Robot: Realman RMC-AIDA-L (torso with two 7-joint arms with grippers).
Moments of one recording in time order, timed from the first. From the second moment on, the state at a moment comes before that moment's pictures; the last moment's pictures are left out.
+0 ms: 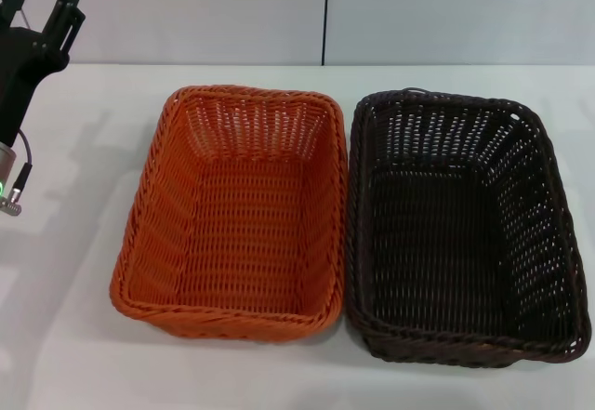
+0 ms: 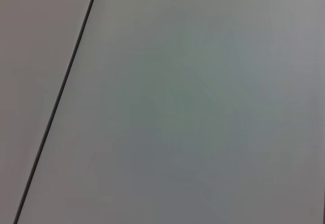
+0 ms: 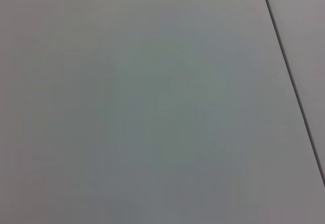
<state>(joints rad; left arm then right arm) -0.47 -2.07 1.50 0.25 -0.05 1.30 -0.50 0.68 2.08 -0.01 0.02 -1.18 -1.27 0.31</state>
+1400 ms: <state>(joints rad) -0.43 -2.08 1.53 0.26 -0.05 1.33 -0.54 0.68 2.08 -0.01 0.03 -1.18 -1.27 0.32</state>
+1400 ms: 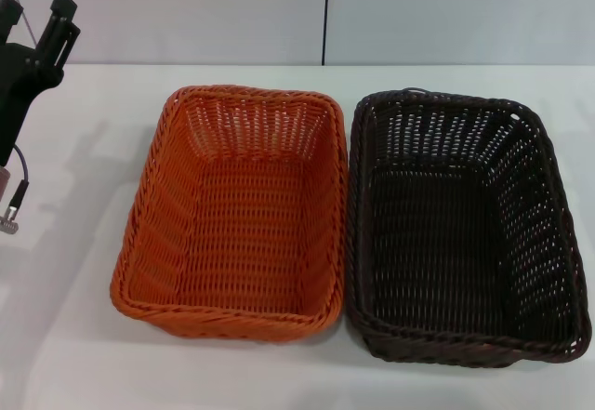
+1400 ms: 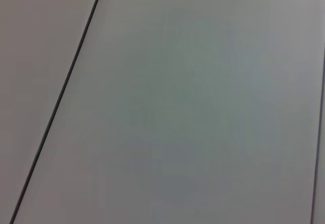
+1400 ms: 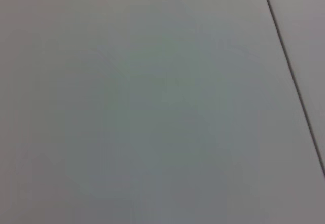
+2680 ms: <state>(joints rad) -0.55 -1.87 1.38 0.95 1.21 0.63 -1.82 0.66 2.07 0.13 -0.03 -1.18 -1.16 0.31</state>
